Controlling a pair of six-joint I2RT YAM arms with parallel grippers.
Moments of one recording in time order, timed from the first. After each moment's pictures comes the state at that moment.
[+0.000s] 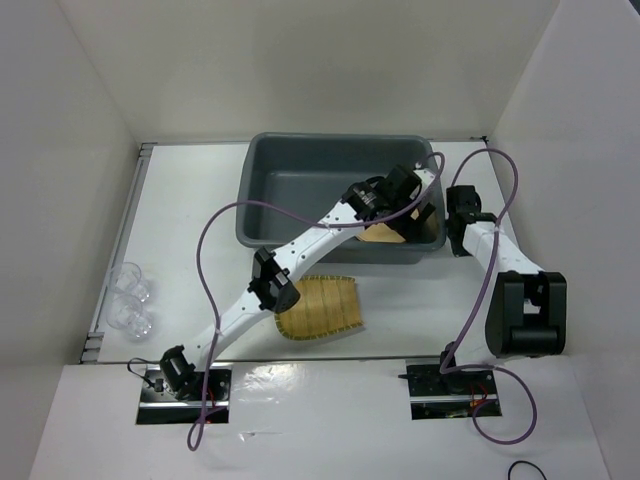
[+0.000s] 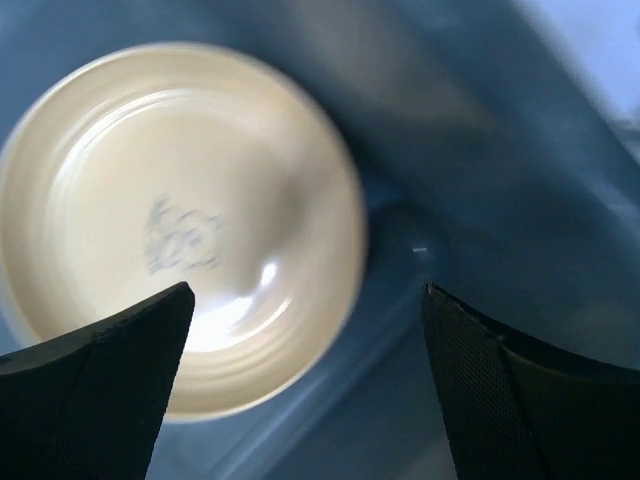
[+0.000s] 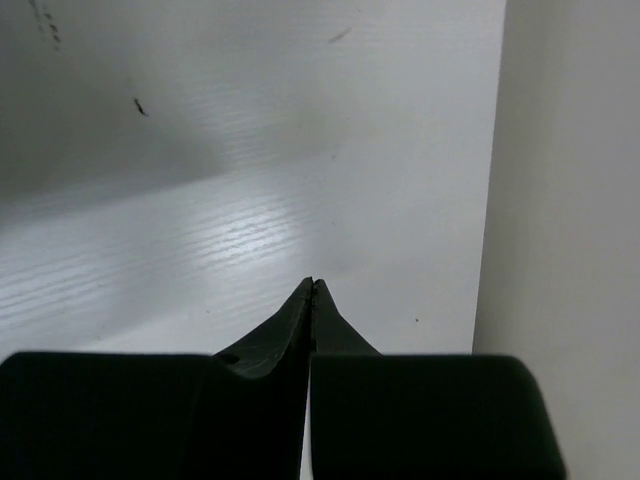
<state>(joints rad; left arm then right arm) -0.90 2.76 3.01 -0.97 0.00 -0.09 -0.03 1.46 0.93 -0.54 0.46 -0.14</state>
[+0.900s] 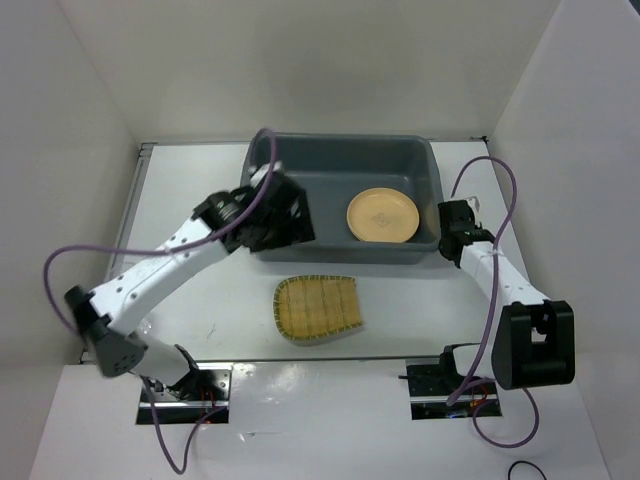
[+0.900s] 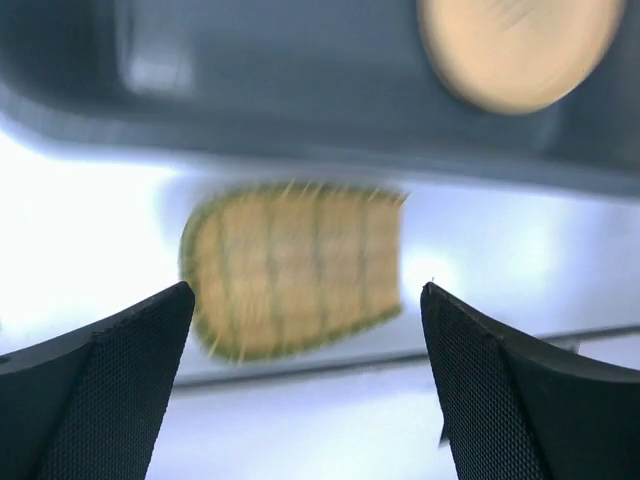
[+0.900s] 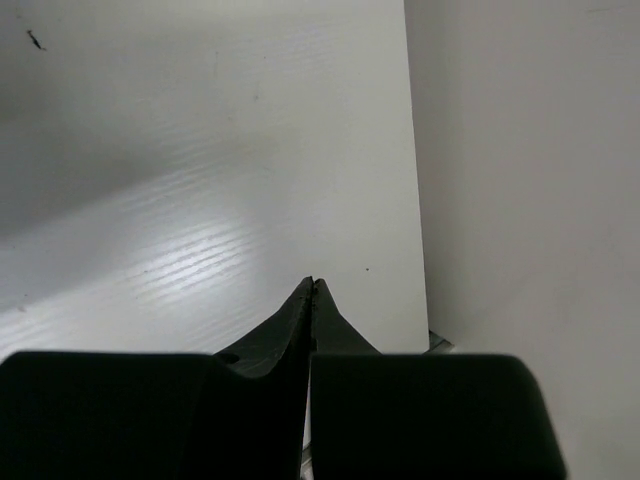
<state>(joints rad) -0.80 1.52 1.69 -1.06 -0.32 -0.86 0.05 1.29 0.79 -0.55 0.68 -0.09</state>
